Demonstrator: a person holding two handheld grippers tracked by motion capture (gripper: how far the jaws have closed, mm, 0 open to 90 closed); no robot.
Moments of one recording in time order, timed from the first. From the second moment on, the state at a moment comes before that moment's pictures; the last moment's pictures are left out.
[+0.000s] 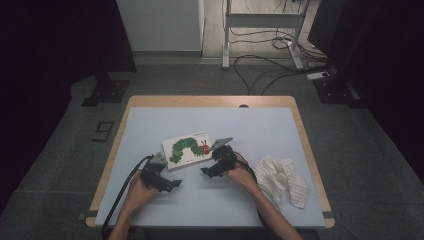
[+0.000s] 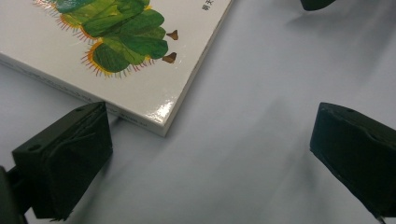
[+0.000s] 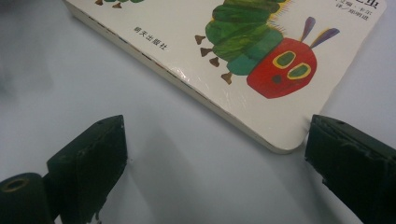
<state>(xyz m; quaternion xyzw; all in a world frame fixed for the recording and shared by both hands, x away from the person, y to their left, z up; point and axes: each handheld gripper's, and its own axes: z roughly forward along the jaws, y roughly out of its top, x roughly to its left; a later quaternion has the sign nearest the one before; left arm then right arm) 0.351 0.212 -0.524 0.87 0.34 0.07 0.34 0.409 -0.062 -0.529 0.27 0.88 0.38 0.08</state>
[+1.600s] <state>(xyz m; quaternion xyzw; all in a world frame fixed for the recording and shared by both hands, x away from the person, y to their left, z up) 0.371 0.228 -0.526 0.88 0.34 0.13 0.32 0.410 -0.102 -0.515 0.30 0.87 0.38 0.09</state>
